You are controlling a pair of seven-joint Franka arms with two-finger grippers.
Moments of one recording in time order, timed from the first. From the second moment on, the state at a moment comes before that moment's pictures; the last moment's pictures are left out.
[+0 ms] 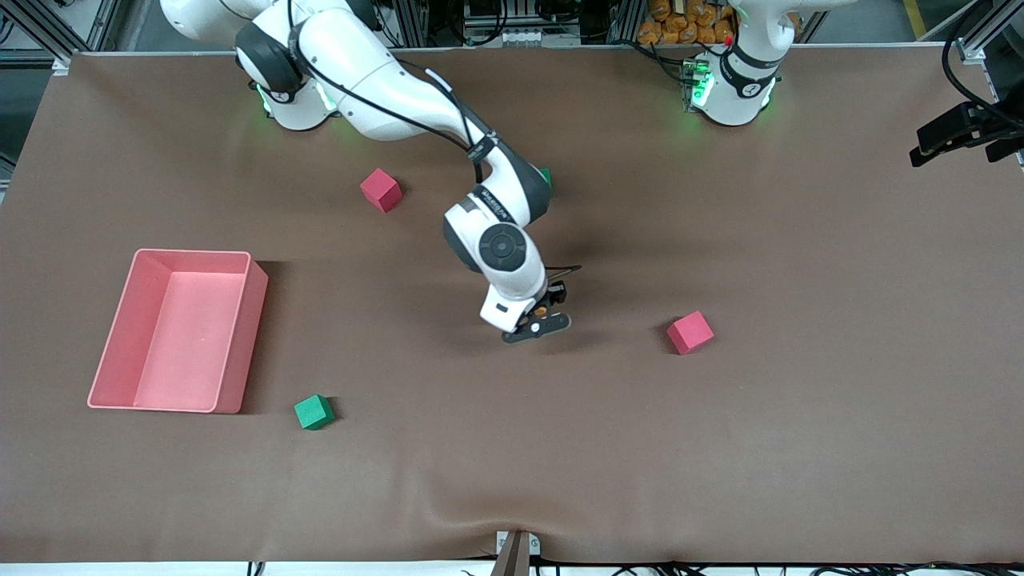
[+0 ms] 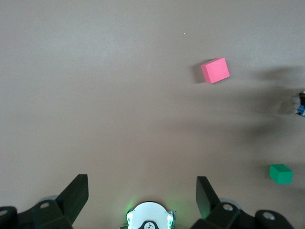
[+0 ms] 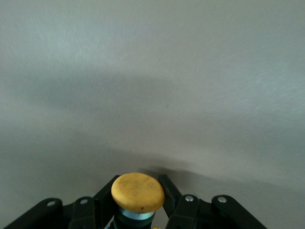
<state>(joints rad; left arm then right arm) 0.00 -0.05 0.01 -1.49 0.00 1.35 -0.05 0.80 1.01 -0.02 -1.12 0.18 2.19 0.41</state>
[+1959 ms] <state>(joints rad) -0.34 0.38 -0.12 -1.43 -0.04 1.44 -0.58 0.02 0.23 -0.08 -1.19 0.10 1.46 0.34</state>
